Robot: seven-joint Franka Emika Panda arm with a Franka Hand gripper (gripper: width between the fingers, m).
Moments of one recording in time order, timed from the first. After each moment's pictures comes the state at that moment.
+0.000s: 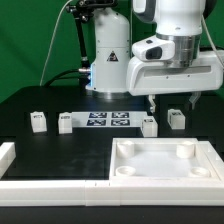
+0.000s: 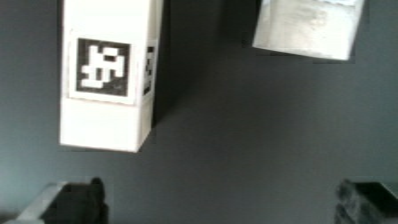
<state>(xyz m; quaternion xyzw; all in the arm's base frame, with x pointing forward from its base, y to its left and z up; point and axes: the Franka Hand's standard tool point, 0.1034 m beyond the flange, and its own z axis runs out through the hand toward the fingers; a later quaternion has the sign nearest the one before) 0.414 0.123 0.056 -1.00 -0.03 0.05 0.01</state>
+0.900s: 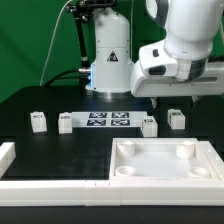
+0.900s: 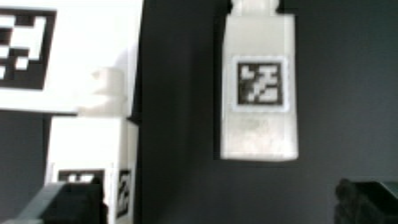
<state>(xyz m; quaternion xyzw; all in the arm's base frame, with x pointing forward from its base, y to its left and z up) 0.385 0.131 0.054 -0.96 -0.03 0.28 0.00</state>
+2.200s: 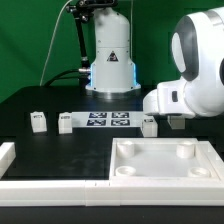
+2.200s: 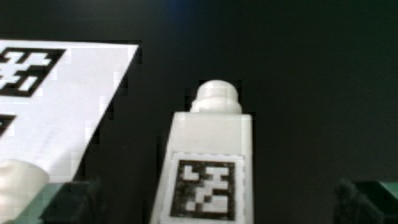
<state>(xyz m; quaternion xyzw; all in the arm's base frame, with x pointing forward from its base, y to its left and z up) 0.349 0.153 0.018 -0.87 -0.04 0.50 -0.04</state>
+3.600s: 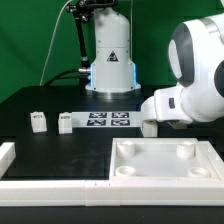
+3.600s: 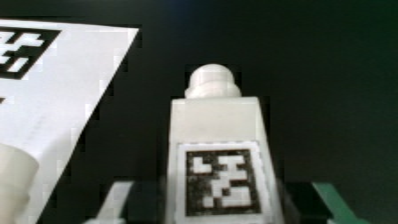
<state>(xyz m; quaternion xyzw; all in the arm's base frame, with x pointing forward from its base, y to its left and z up) 0.348 0.150 0.009 -0.87 -0.05 0.50 -0.03</state>
